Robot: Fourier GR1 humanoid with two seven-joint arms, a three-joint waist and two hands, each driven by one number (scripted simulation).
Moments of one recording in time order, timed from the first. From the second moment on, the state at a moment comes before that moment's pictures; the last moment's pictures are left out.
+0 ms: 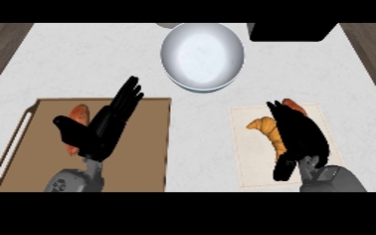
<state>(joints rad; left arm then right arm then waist) -0.12 0.16 -0.24 -1.57 0.28 0.04 0.12 -0.17 -0.35 0.38 -1.70 0.78 0.47 0.78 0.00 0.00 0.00</state>
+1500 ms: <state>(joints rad) -0.13 0.07 -0.14 -1.58 0.19 -0.05 0.19 -0.20 -0.22 0.28 -1.40 1.05 0.24 0.40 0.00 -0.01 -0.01</state>
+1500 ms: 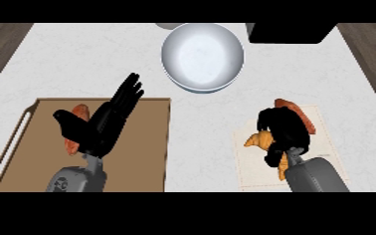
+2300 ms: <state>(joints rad) -0.14 0.05 -0.16 -1.57 0.19 -0.09 0.19 -0.42 -0.03 0.63 -1.35 1.03 0.23 0.87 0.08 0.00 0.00</state>
